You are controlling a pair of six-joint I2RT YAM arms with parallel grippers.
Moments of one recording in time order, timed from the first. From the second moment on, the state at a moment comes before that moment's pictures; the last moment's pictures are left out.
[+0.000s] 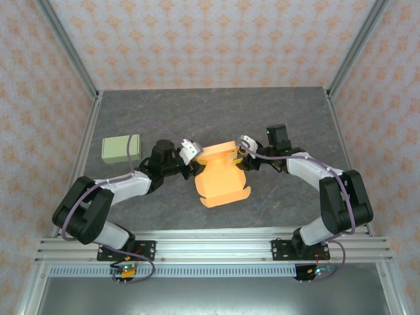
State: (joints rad) left arm -0.44 1.46 0.61 0.37 0.46 0.21; right arm 0.29 1.51 0.82 -0.11 -0.76 -0.75
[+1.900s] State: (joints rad) left arm -0.63 1.66 0.63 0.63 0.08 -0.01; right arm 0.68 1.60 0.62 0.67 0.47 0.11
